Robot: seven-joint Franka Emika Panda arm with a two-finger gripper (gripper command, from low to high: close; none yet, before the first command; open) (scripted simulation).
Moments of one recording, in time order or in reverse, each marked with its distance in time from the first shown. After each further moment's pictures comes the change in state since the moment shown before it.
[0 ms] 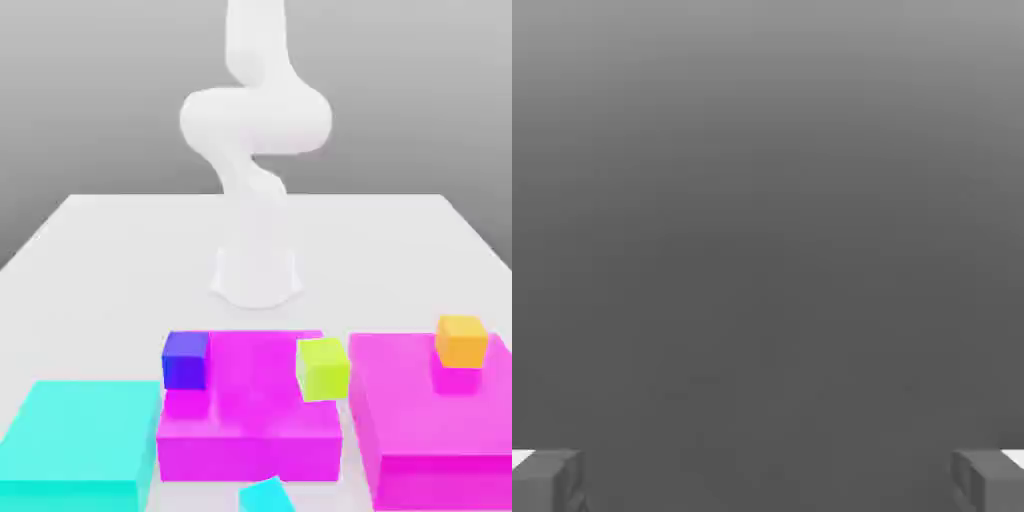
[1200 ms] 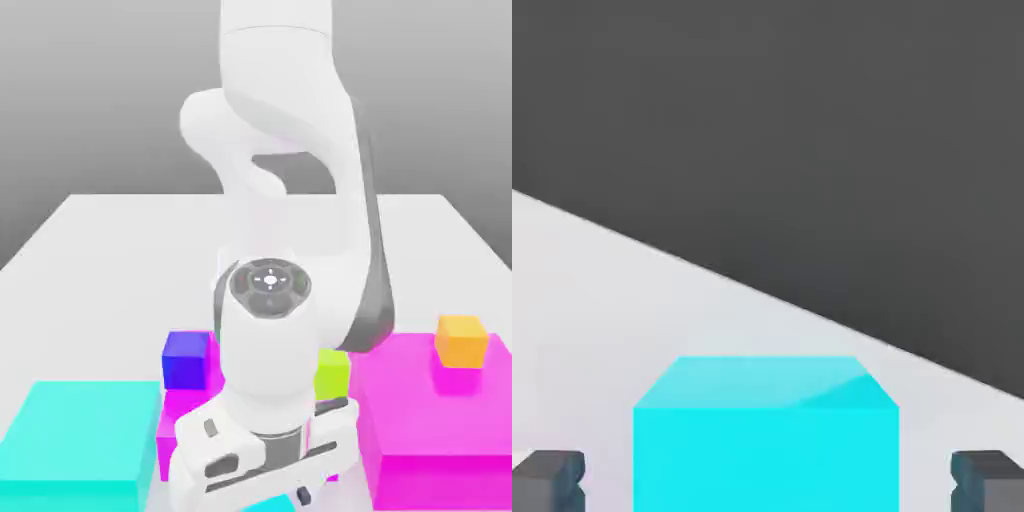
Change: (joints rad) arm 0.079 1.191 -0.047 -0.013 0.079 0.468 -0.408
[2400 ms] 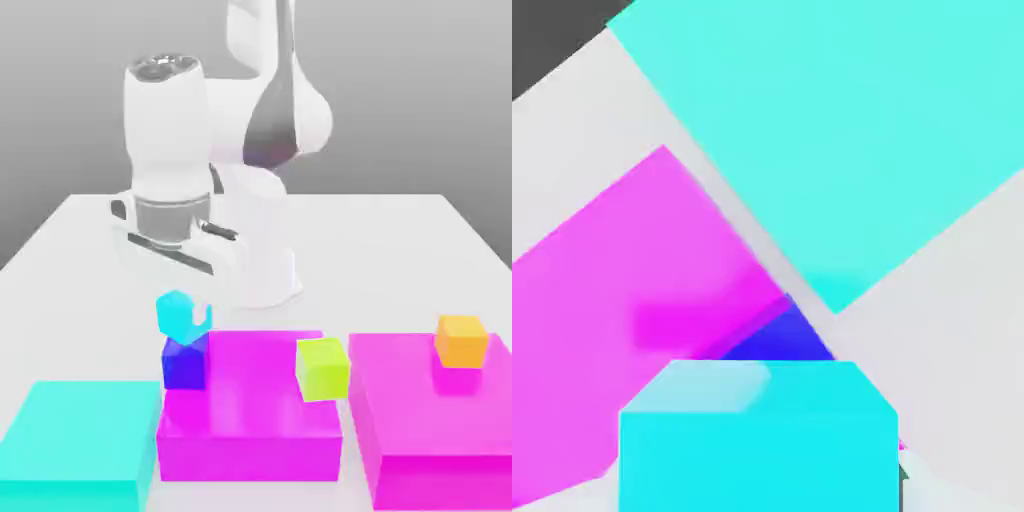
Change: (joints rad) arm -0.254 -0.724 -0.044 -0.524 -0.136 -0.197 0.881
